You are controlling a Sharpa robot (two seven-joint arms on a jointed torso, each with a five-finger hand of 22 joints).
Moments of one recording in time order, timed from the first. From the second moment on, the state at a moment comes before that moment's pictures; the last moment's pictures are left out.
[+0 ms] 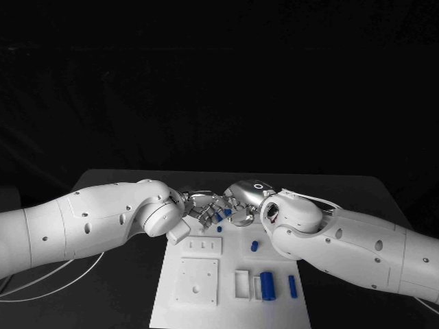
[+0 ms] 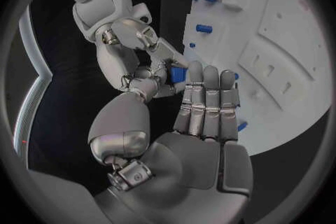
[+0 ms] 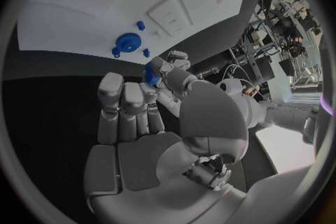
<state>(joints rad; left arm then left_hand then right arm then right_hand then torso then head) 1.38 -0.69 -0.18 1.39 -0.40 -0.15 -0.32 0.75 -0.13 0.64 -0.17 0.05 0.91 0.13 0.37 0.48 1.12 0.01 0.75 0.48 0.94 -0.03 1.07 0.65 0.04 0.81 -0.09 0.78 1.31 1.25 -0.47 -0.07 1.38 -1.66 -0.26 -0.30 1.06 -0.11 0.78 -0.24 0.05 0.97 0.04 0.37 0.48 1.08 -0.03 1.25 1.05 1.32 -0.13 1.24 1.04 0.20 1.25 -0.07 1.07 1.31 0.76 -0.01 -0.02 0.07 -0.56</state>
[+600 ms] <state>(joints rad) 1.38 -0.69 -0.18 1.39 -0.40 -0.15 -0.33 0.76 -0.12 0.64 -0.17 0.05 0.91 0.12 0.37 0.48 1.12 0.01 0.75 0.48 0.94 -0.03 1.07 0.65 0.04 0.81 -0.09 0.78 1.31 1.24 -0.47 -0.07 1.37 -1.66 -0.26 -0.31 1.06 -0.11 0.79 -0.24 0.05 0.97 0.04 0.38 0.48 1.08 -0.03 1.25 1.05 1.32 -0.13 1.24 1.04 0.20 1.25 -0.07 1.07 1.31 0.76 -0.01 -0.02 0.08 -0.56</state>
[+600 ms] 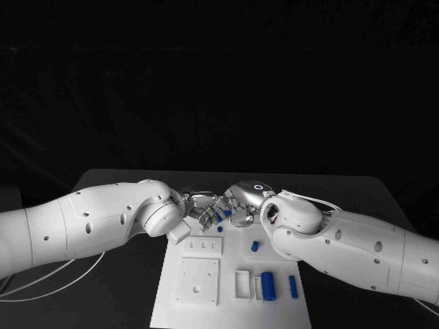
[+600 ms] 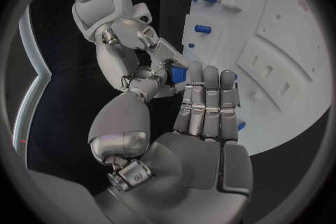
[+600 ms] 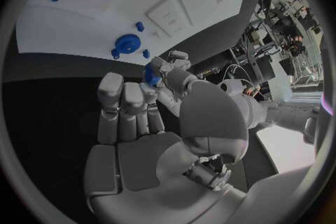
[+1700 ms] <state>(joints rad) 1.38 -0.68 -0.18 1.38 -0.38 -0.15 -0.33 0.85 0.06 0.67 -0.28 0.05 0.91 0.12 0.35 0.49 1.12 0.02 0.75 0.47 0.94 -0.03 1.07 0.65 0.03 0.80 -0.09 0.78 1.31 1.24 -0.47 -0.07 1.37 -1.66 -0.26 -0.31 1.06 -0.11 0.79 -0.24 0.05 0.97 0.04 0.37 0.48 1.08 -0.03 1.25 1.05 1.32 -0.13 1.24 1.04 0.20 1.25 -0.07 1.07 1.31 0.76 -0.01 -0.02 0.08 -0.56</state>
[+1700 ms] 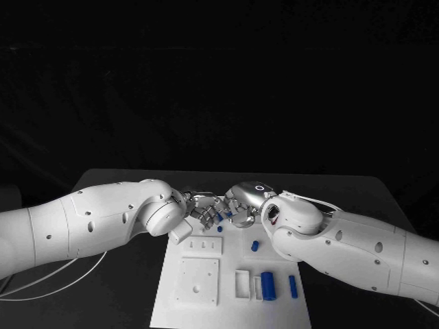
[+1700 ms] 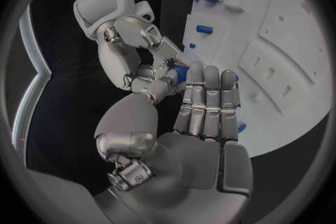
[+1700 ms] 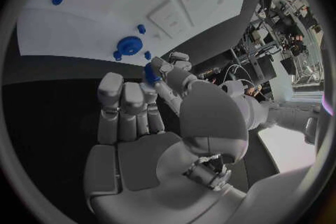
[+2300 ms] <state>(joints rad) 1.38 -0.69 -0.18 1.39 -0.37 -0.14 -0.31 0.95 0.07 0.82 -0.29 0.04 0.91 0.13 0.34 0.49 1.12 0.02 0.74 0.47 0.93 -0.02 1.07 0.64 0.03 0.79 -0.09 0.78 1.31 1.24 -0.47 -0.07 1.37 -1.66 -0.26 -0.31 1.06 -0.11 0.79 -0.24 0.05 0.97 0.04 0.37 0.47 1.08 -0.03 1.25 1.05 1.32 -0.13 1.24 1.04 0.20 1.25 -0.07 1.07 1.31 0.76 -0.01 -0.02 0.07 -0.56</state>
